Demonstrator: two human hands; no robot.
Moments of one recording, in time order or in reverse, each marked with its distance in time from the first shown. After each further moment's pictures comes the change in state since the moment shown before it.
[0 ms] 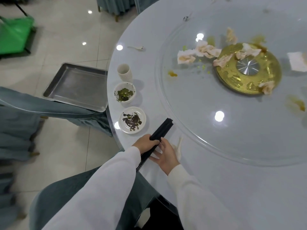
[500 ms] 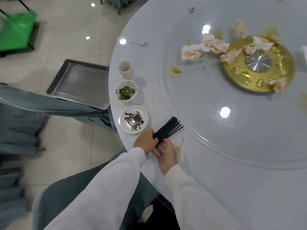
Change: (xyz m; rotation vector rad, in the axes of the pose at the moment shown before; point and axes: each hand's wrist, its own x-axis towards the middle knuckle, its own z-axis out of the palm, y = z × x) left_hand 0.009 0.008 0.001 0.268 0.185 0.049; right_hand 0.023 0.008 0.008 0.189 0.141 -0.074
